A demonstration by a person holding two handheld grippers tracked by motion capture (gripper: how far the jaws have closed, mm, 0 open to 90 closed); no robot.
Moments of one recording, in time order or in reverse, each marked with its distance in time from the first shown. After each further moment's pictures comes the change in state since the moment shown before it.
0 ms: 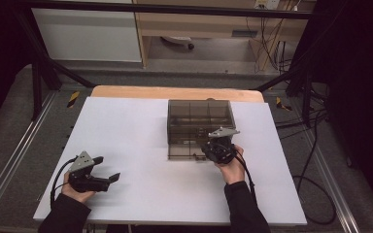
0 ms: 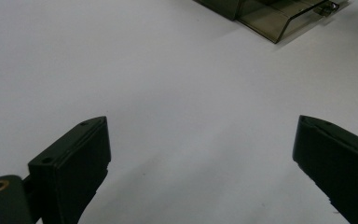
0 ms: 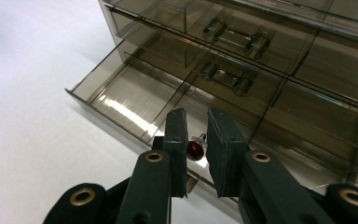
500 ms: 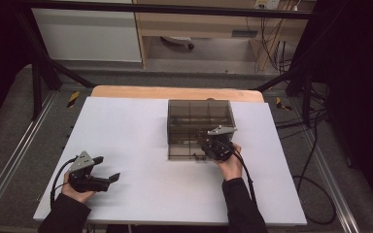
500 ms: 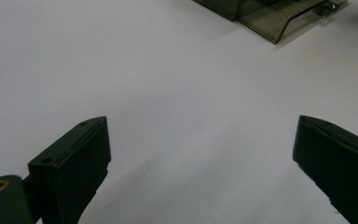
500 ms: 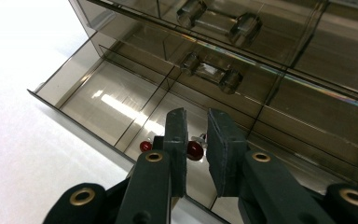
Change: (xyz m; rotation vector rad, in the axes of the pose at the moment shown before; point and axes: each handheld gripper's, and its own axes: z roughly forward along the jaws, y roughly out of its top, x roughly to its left) left arm 0.000 0.000 0.000 0.001 -0.001 -0.001; right arm -0.011 -0.002 0.022 0.028 -0.010 0.028
